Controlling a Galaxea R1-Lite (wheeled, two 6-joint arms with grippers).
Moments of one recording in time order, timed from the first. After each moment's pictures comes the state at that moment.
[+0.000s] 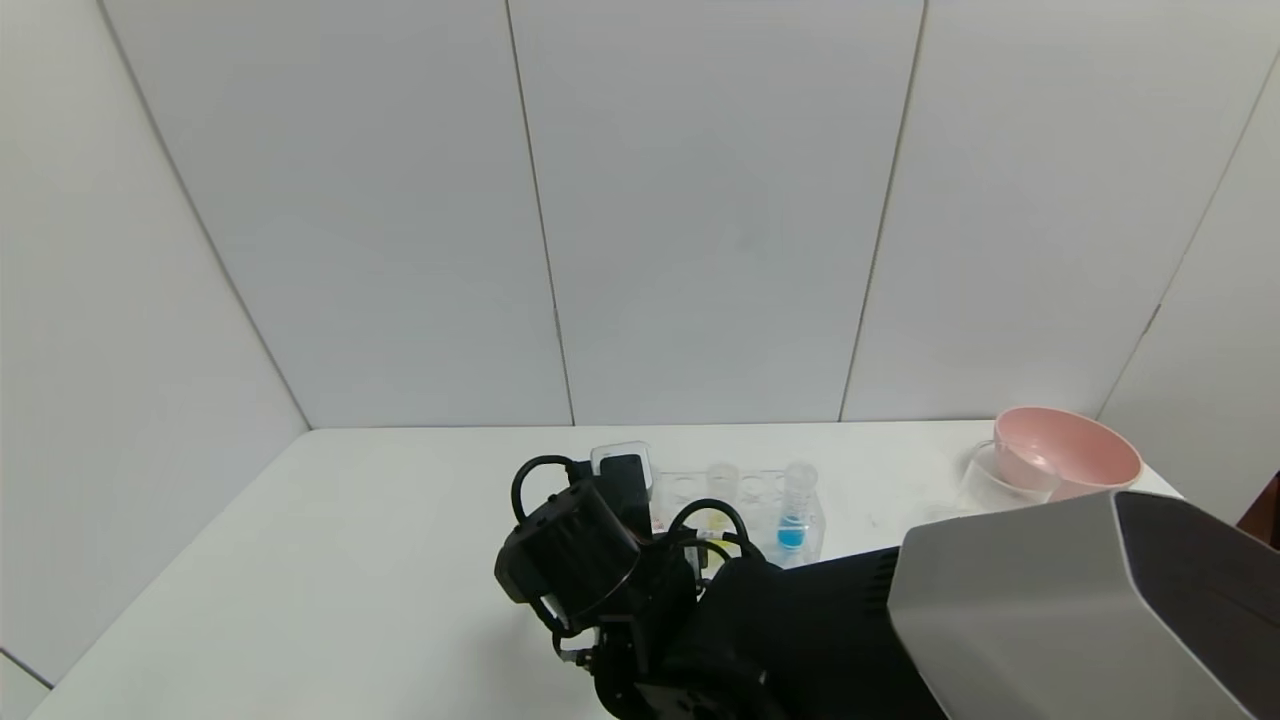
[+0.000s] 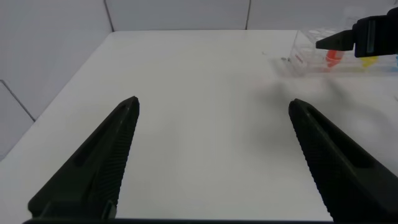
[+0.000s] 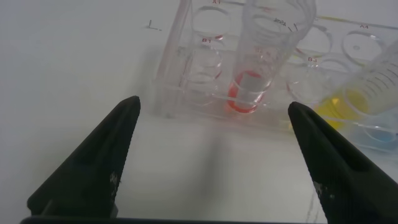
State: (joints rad) left arm 0.00 0.00 0.00 0.02 0.00 -0.02; right arm 0.99 2.35 -1.58 -0.12 -0.70 0.48
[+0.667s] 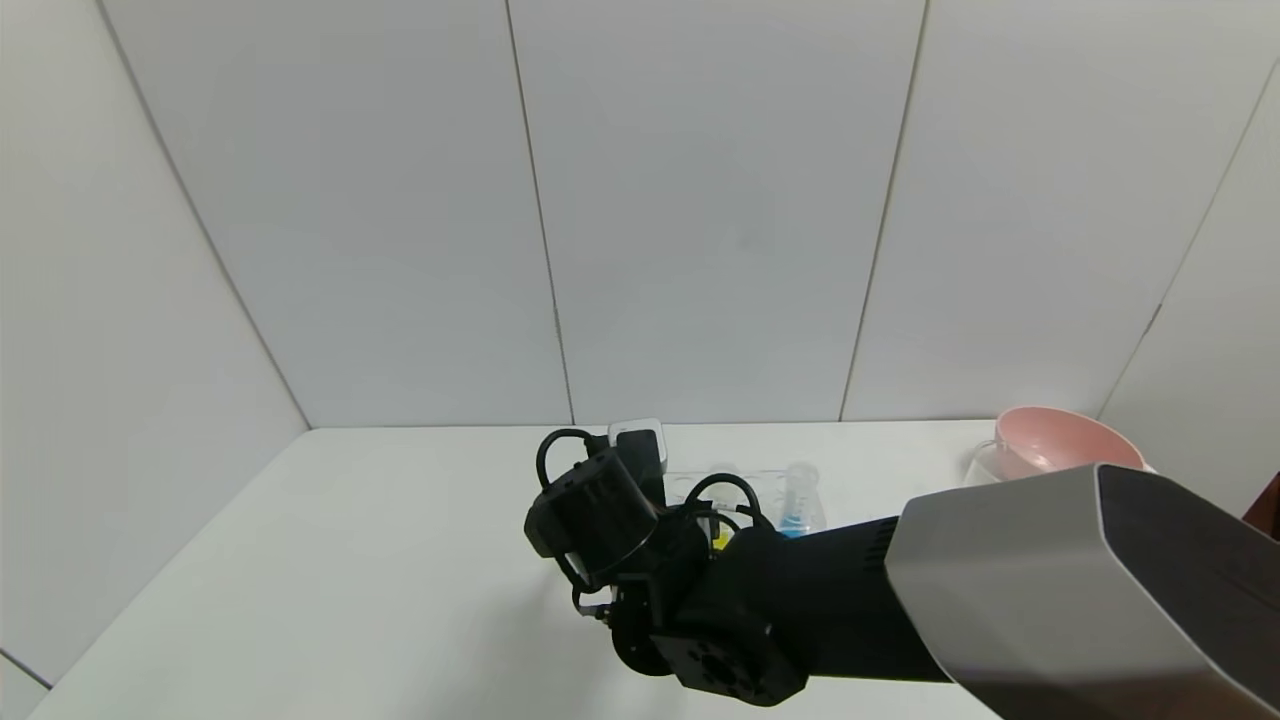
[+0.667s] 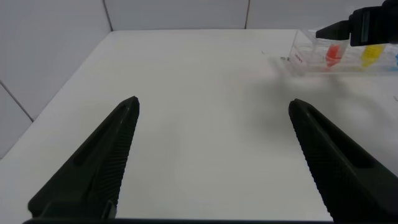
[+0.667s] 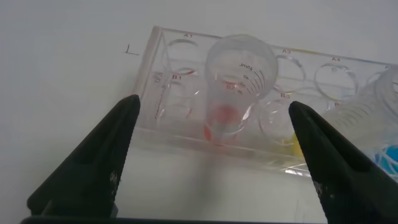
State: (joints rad) left arm 0.00 0.00 0.00 0.02 0.00 -0.02; right arm 0.96 2.36 -1.61 -0.12 -0.70 0.44
